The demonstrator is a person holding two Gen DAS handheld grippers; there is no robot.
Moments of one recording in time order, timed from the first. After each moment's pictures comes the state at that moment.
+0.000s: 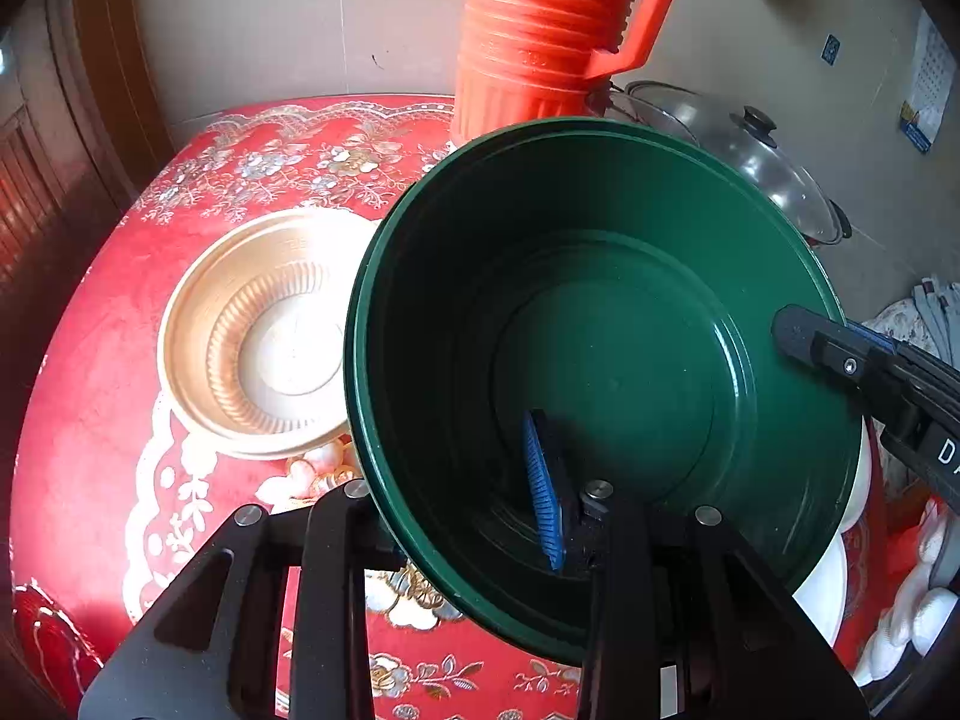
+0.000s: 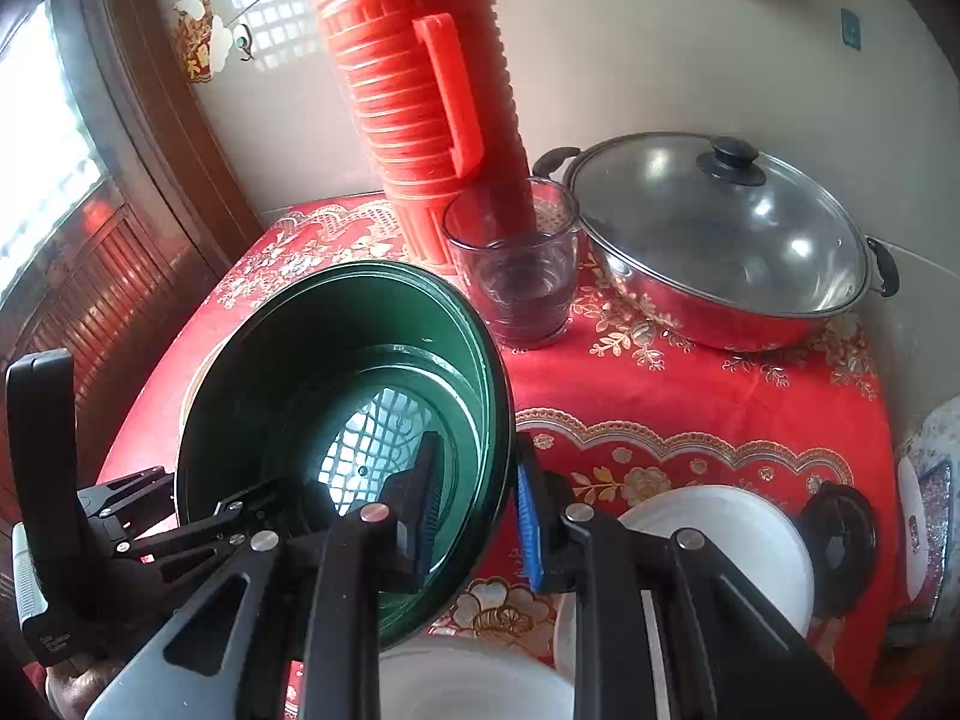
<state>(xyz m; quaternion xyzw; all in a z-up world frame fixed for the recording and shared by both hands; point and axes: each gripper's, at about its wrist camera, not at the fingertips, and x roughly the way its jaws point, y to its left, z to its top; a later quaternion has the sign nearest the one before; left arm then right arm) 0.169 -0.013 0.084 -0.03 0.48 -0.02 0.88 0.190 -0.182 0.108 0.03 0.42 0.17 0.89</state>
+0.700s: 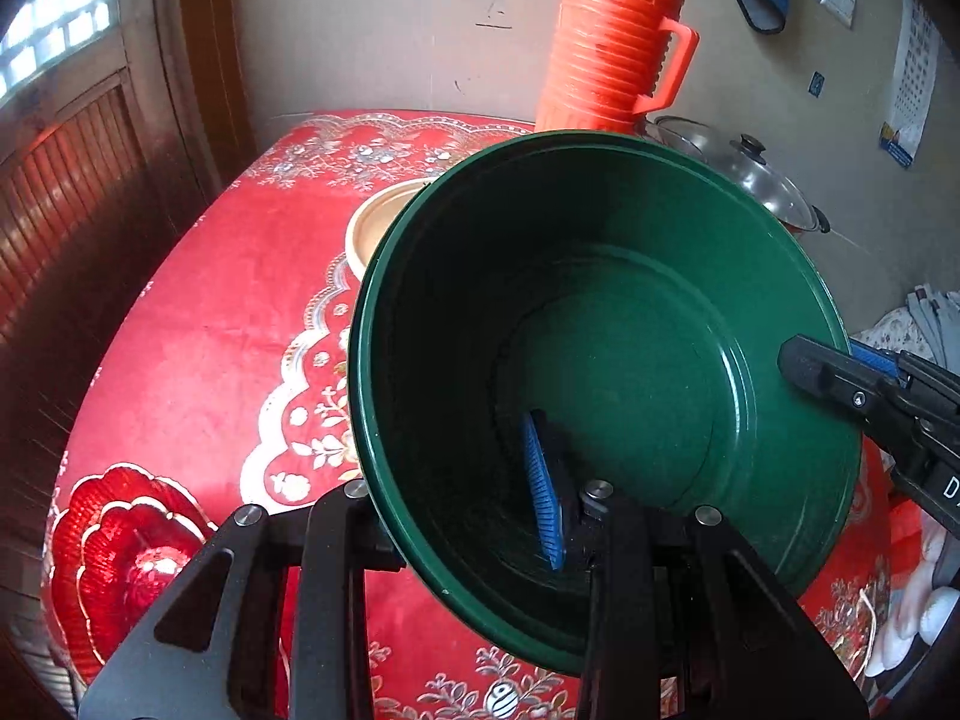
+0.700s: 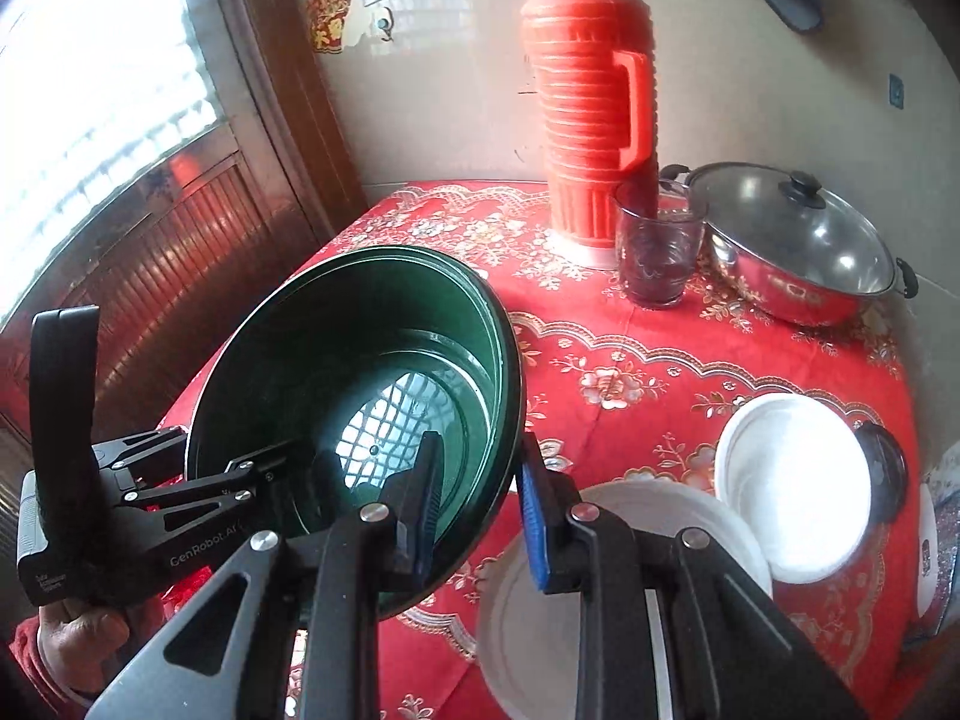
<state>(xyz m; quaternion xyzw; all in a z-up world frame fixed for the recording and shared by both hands) 0.050 0.055 0.109 -0.04 0.44 0.00 0.89 0.078 -0.123 0.131 0.00 0.39 0.25 0.89</state>
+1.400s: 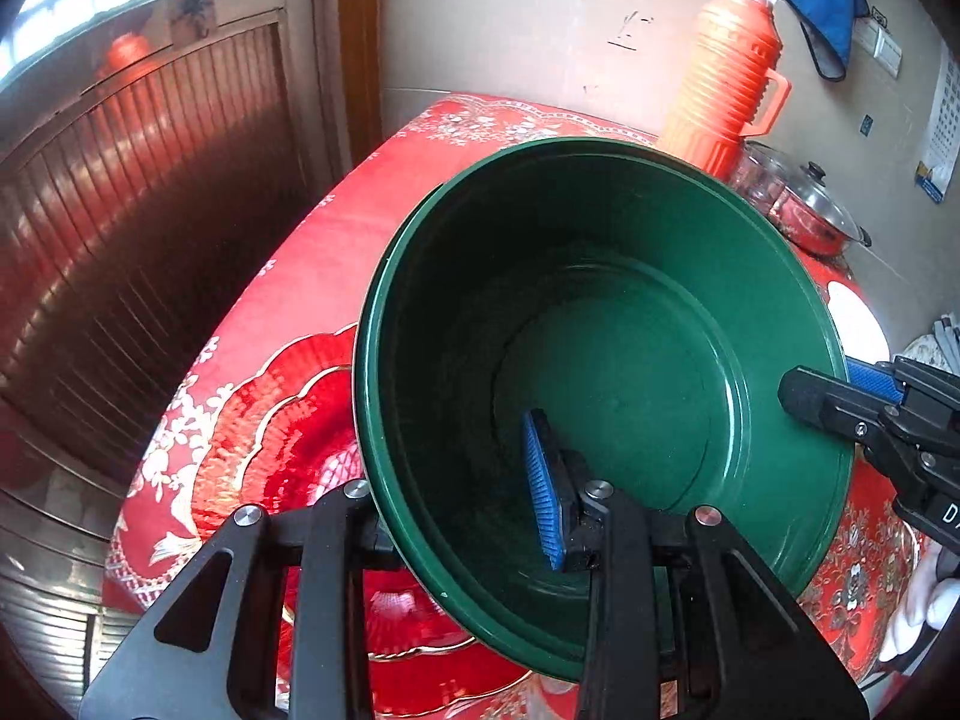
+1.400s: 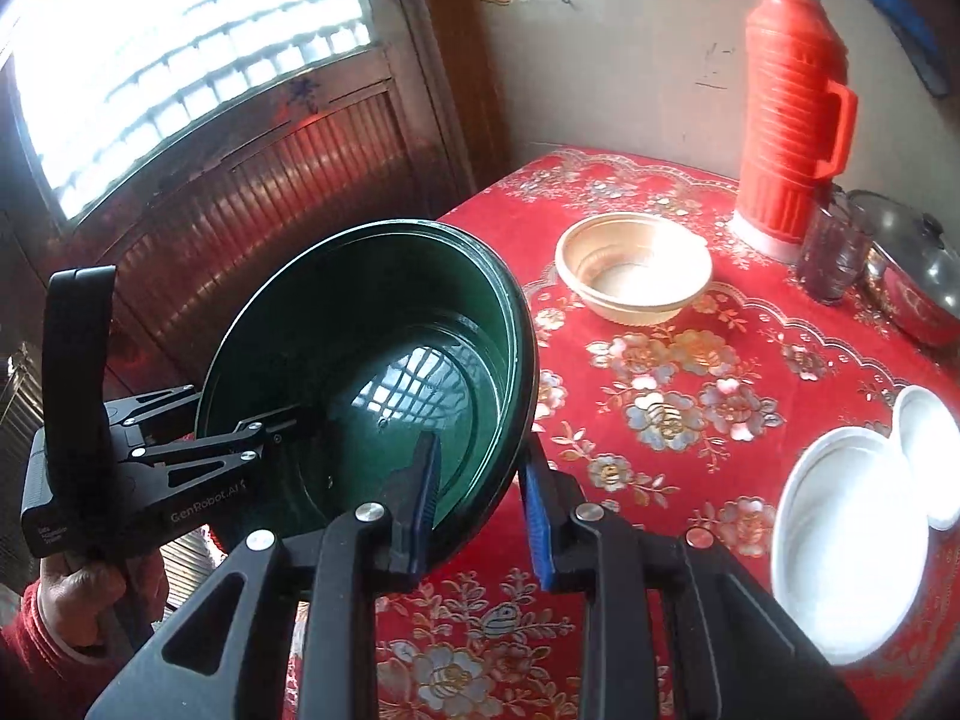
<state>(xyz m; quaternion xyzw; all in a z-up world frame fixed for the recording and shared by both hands) -0.059 0.180 0.100 -0.07 0.44 0.07 0.89 -0.006 -0.006 0.128 -0.05 0.40 0.35 0.85</state>
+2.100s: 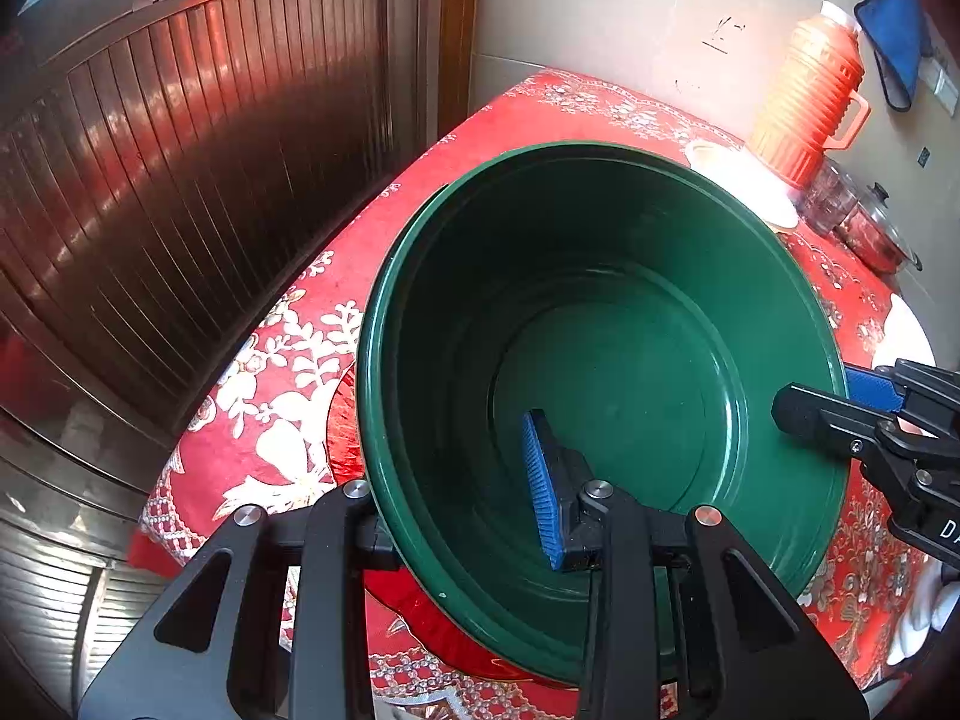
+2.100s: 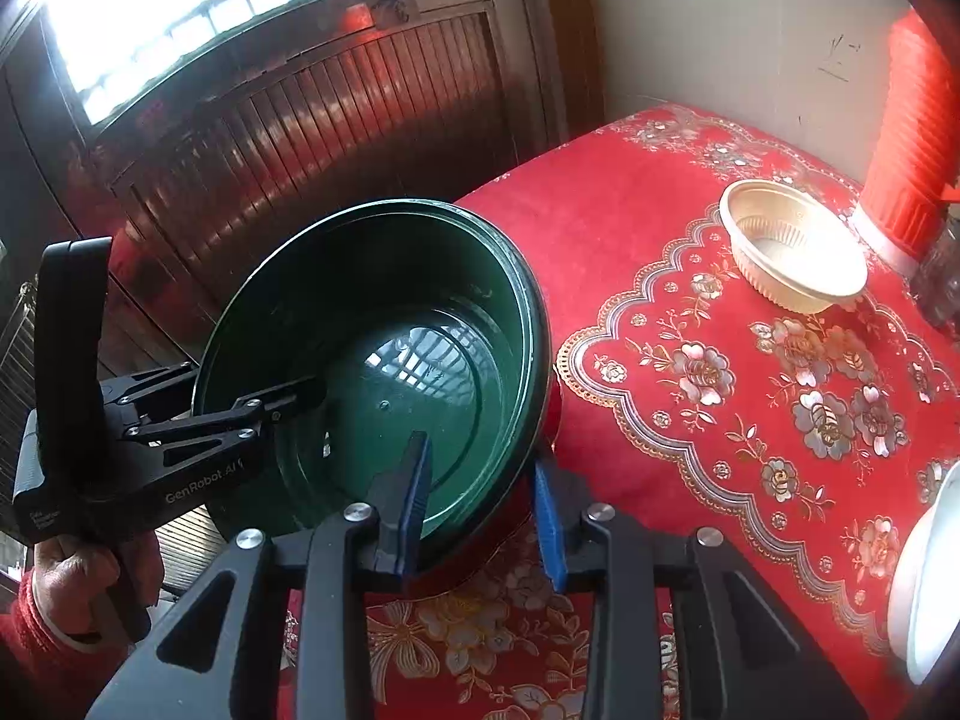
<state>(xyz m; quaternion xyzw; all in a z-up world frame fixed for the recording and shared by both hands) -0.100 0.247 0.061 -0.10 0.45 0.12 0.88 -0.022 0.082 0.088 -0.10 0.44 0.40 0.80</state>
